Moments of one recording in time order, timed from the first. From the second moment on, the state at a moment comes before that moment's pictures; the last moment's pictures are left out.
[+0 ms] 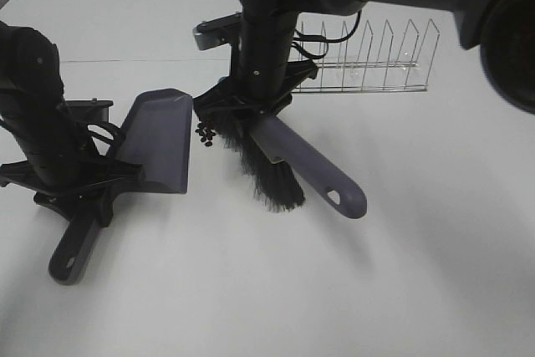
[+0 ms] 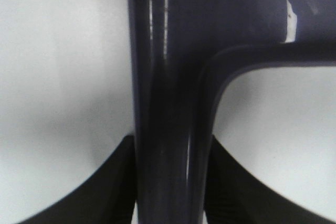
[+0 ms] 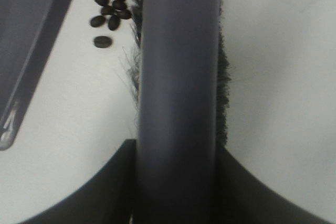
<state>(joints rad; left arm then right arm) -0.31 2.05 -1.14 -0.14 0.76 -0.15 0.61 2.40 -1.98 -0.11 1.00 0.14</state>
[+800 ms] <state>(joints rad) -0.31 2.05 -1.14 -0.14 0.77 -0.15 0.75 2.54 -2.48 -0.18 1.22 0.14</state>
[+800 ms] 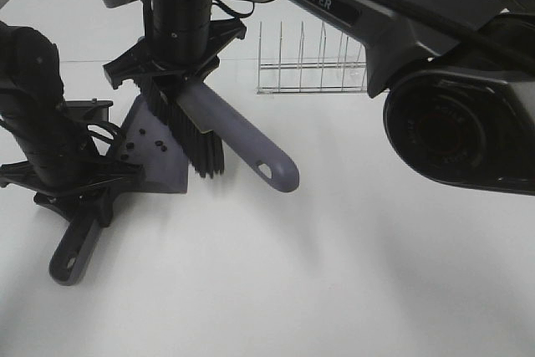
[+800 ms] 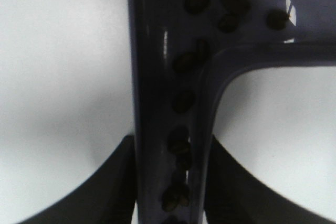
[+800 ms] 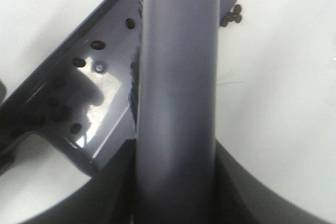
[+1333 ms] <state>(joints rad) -0.31 2.05 -1.14 -0.14 0.77 -0.15 0.59 2.57 -2.48 -0.31 1.23 0.10</state>
